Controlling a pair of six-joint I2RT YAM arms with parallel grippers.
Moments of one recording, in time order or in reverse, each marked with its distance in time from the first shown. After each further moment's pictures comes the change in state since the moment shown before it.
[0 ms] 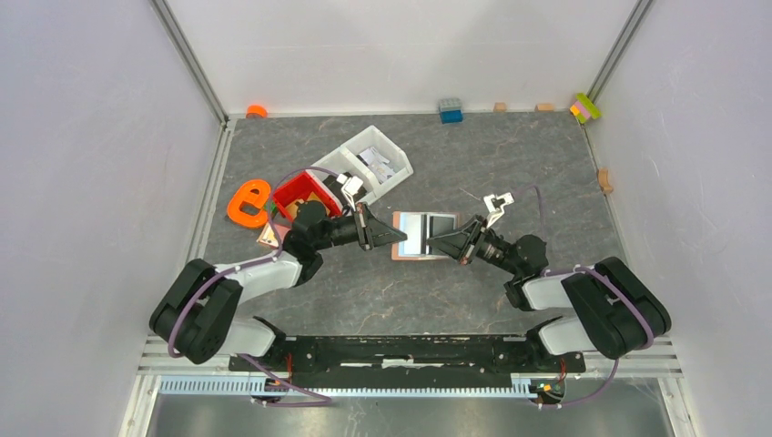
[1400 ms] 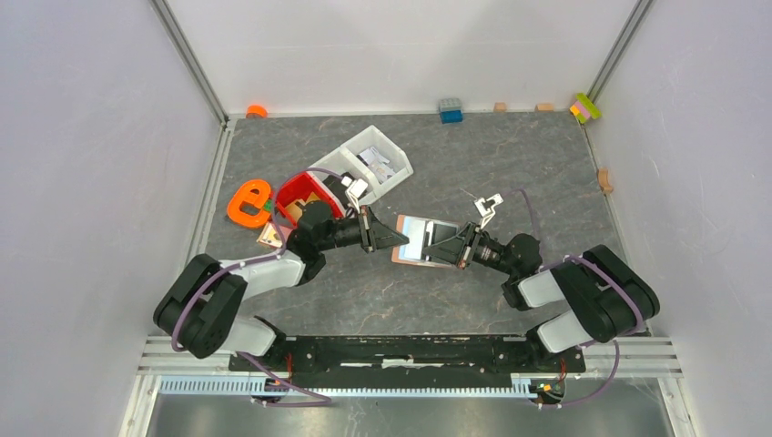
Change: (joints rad) left arm -0.024 0.034 0.008 -0.027 0.003 0.031; right arm 0.019 0.095 0.001 0.016 -0.063 0.171
